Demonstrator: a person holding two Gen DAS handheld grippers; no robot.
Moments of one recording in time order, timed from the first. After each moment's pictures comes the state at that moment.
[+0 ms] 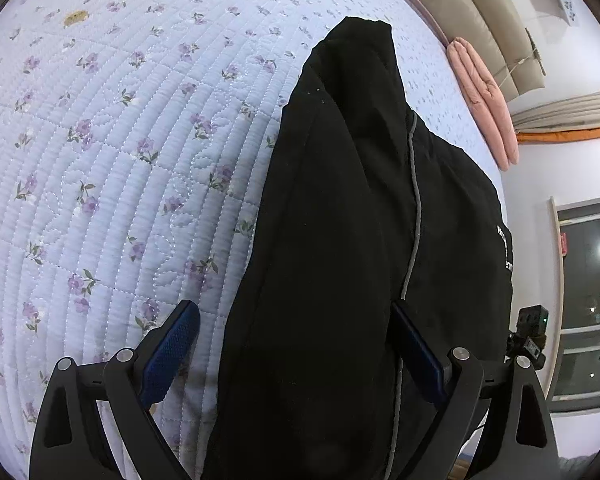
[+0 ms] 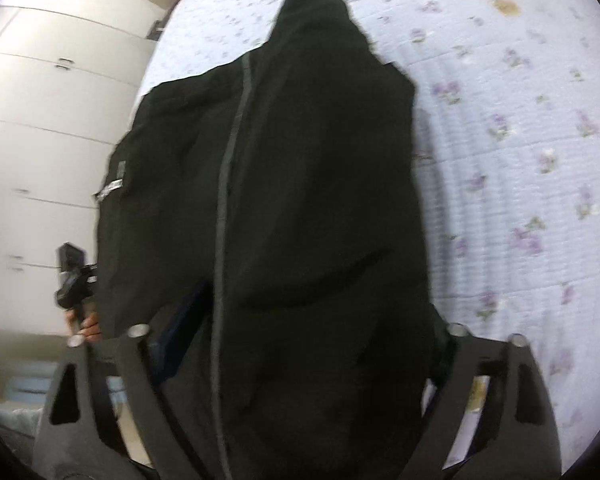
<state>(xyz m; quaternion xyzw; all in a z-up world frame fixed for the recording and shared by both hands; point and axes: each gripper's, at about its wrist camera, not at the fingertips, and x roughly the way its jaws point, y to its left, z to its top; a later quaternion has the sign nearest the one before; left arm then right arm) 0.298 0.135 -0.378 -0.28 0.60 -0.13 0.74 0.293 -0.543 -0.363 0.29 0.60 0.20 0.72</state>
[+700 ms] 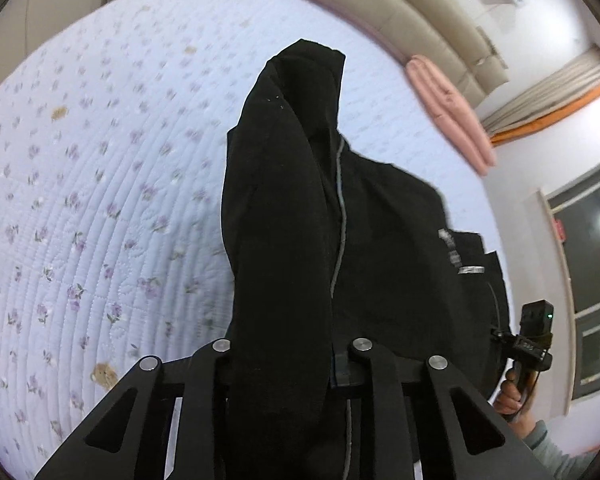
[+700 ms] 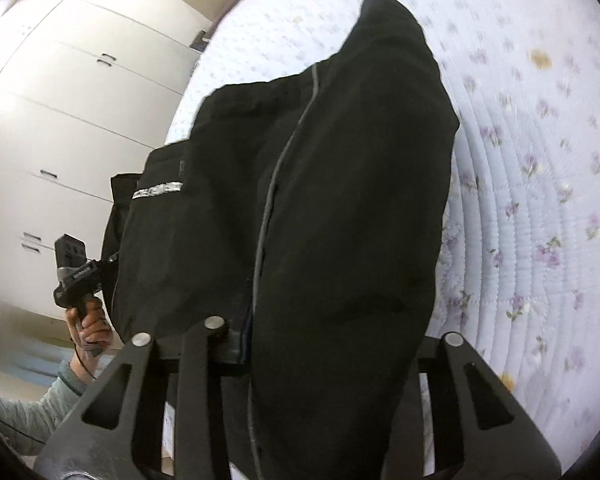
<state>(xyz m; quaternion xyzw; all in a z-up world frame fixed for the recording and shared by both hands) 0.265 0.076 -0.289 -0.24 0.51 -0.14 0.81 0.267 -0.537 -0.318 0.29 0.52 0.24 0.77</state>
